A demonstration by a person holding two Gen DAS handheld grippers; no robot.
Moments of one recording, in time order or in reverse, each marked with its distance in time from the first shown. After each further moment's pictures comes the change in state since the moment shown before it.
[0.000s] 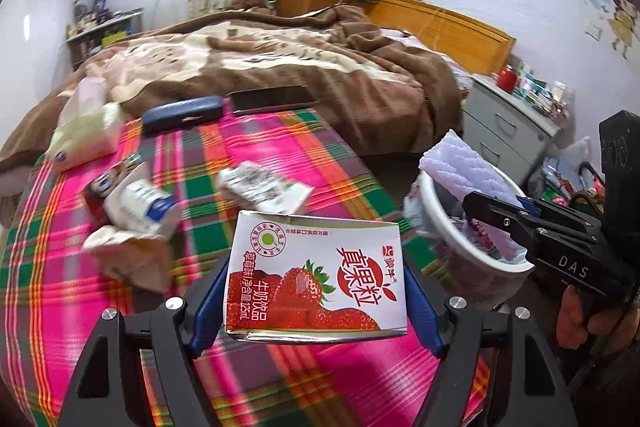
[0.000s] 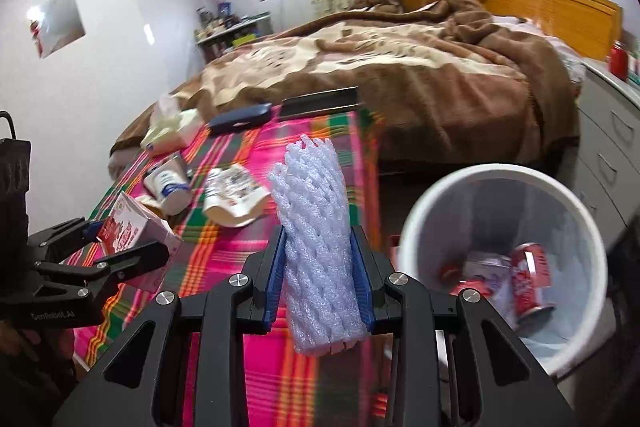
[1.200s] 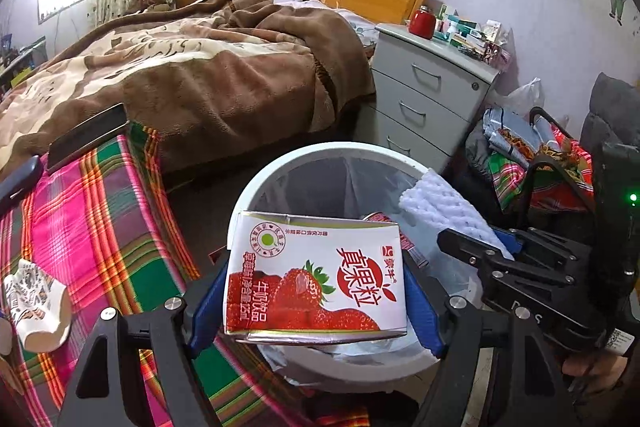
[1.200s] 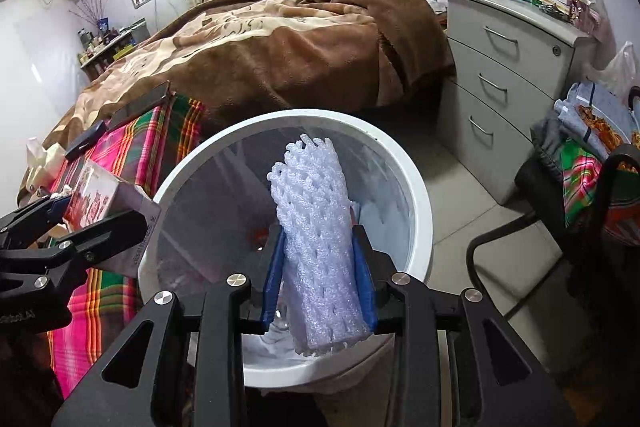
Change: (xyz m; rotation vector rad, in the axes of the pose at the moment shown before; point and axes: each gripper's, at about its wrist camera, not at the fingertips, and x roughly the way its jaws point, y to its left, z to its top) left arm 0.126 -0.185 0.050 0.206 0.103 -0.199; right arm -0.012 -0.140 -0.026 0.230 0.081 -0.312
